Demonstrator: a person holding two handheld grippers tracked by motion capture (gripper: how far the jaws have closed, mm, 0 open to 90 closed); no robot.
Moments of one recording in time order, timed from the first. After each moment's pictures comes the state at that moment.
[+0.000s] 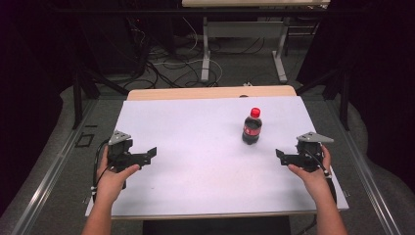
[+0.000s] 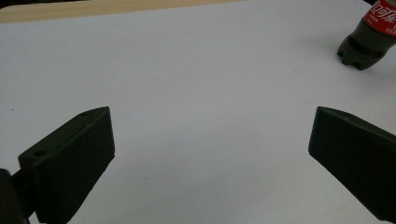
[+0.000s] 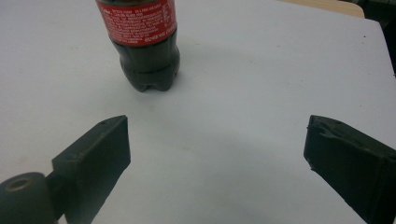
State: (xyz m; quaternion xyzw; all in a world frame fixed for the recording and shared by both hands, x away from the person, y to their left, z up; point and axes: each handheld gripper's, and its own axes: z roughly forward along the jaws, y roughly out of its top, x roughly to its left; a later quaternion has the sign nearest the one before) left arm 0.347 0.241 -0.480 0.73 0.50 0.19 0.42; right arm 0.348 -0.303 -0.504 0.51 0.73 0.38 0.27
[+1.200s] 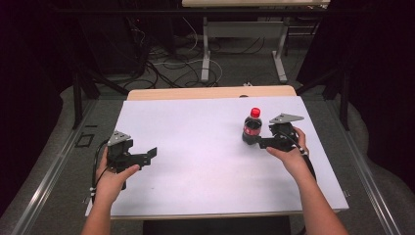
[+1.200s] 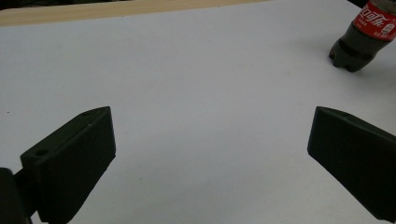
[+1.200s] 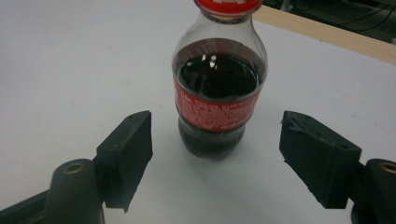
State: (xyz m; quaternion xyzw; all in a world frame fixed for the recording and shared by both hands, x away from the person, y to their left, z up) left arm 0.343 0.240 -0.478 0.73 0.49 0.19 0.43; right arm 0.403 -0.242 -0.483 0.43 0.78 0.40 0.23
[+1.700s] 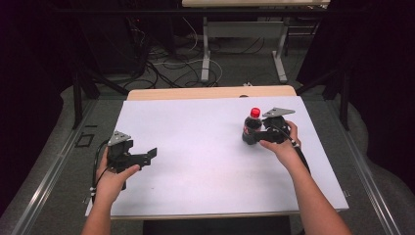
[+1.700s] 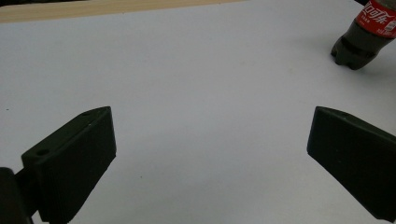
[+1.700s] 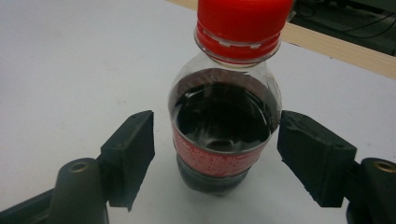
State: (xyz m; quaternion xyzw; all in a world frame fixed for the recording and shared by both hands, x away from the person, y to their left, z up) left arm 0.344 0.240 -0.479 0.73 0.49 0.18 0.43; right arm 0.429 -0.229 -0.488 0.42 0.78 0.40 0.23
